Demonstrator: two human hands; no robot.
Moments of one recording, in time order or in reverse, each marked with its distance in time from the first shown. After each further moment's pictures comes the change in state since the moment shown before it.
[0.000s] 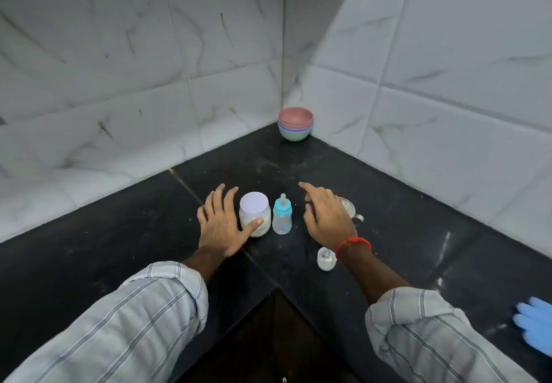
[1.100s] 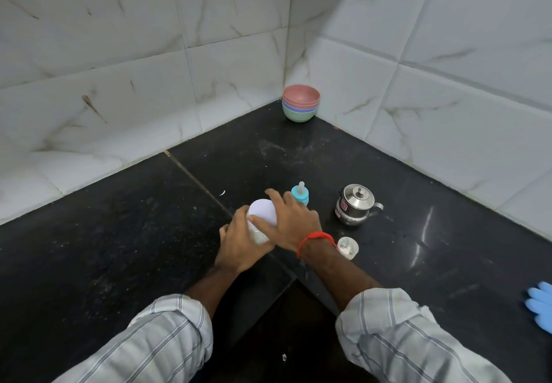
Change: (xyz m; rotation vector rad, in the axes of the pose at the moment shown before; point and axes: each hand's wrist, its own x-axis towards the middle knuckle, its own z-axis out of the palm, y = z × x) left_hand -0.025 -0.032 0.043 -0.484 -0.226 -0.116; right_hand 0.023 -0.089 0.089 -0.172 -0.322 0.242
